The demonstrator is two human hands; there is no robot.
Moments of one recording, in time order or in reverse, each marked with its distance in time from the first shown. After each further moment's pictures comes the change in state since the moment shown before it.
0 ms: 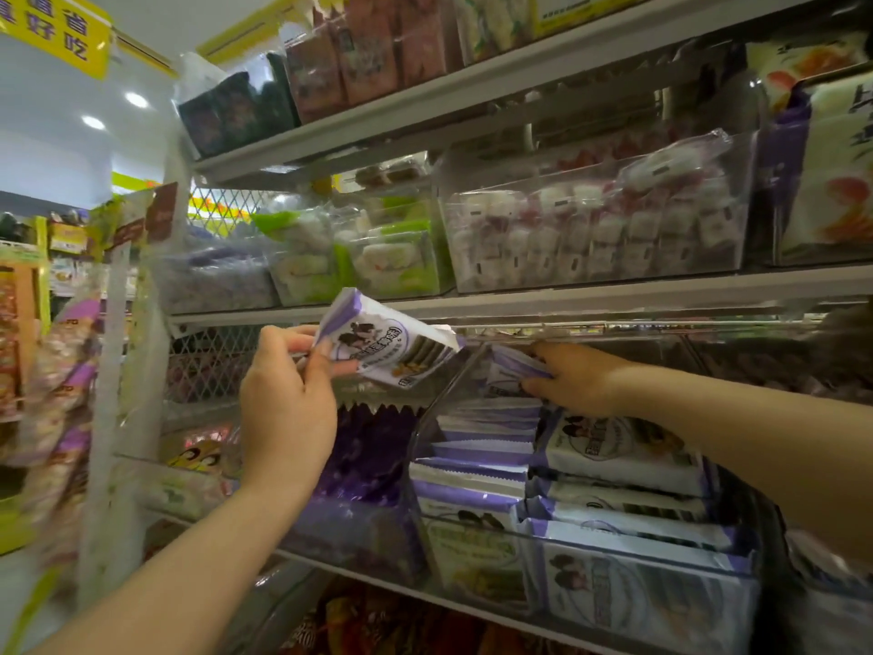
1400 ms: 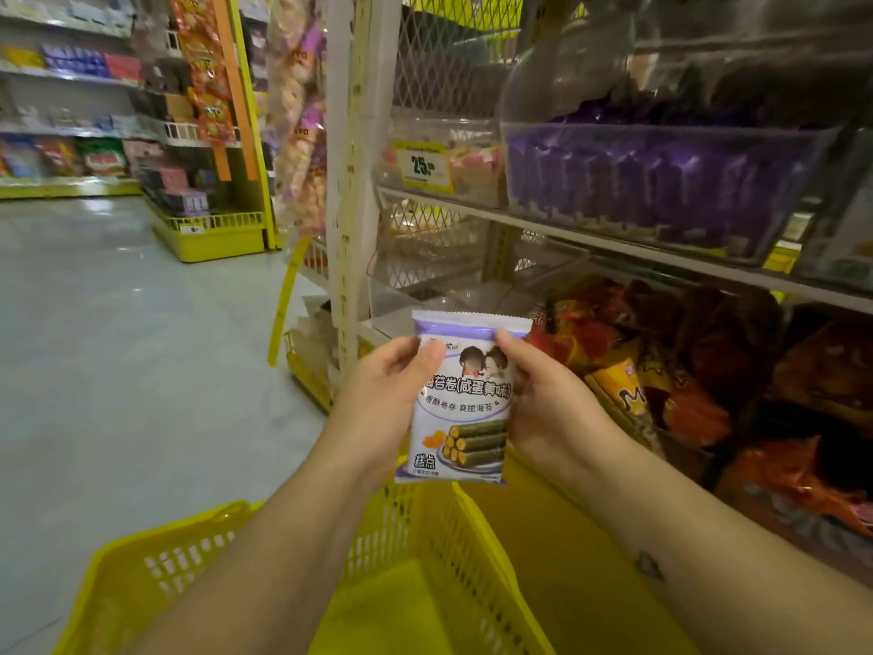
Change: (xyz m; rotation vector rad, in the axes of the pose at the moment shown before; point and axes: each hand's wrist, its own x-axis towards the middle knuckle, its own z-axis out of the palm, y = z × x) left_hand -0.210 -0.163 -0.185 -0.428 -0.256 -0.990; right_hand -0.106 -0.226 0.339 1.750 -0.490 0.465
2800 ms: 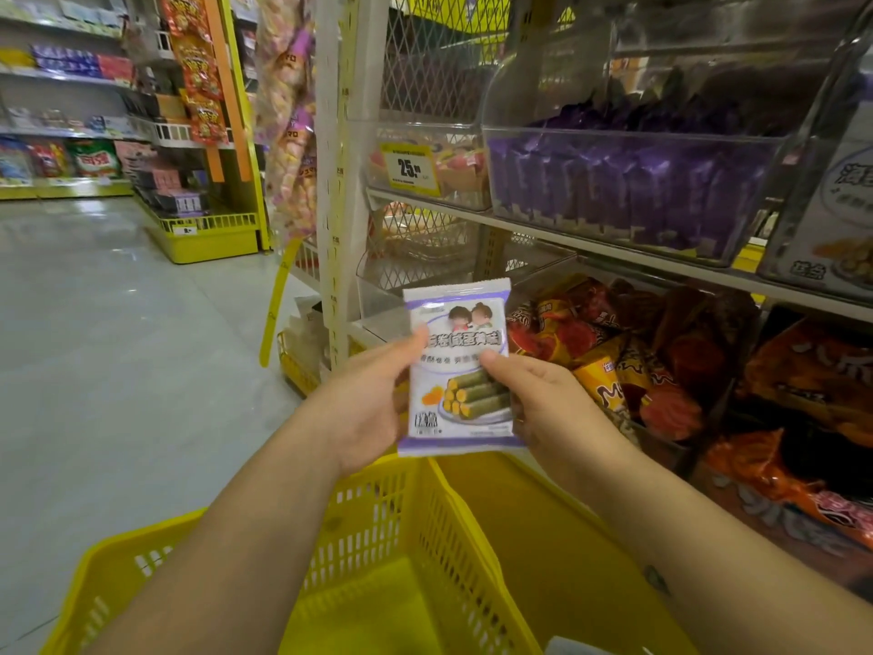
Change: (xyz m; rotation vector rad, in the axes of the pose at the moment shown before) left_hand -0.006 0.027 0.006 -0.140 -0.145 -0.350; right_hand -0.024 -0.011 -0.015 -0.346 -0.057 -0.175
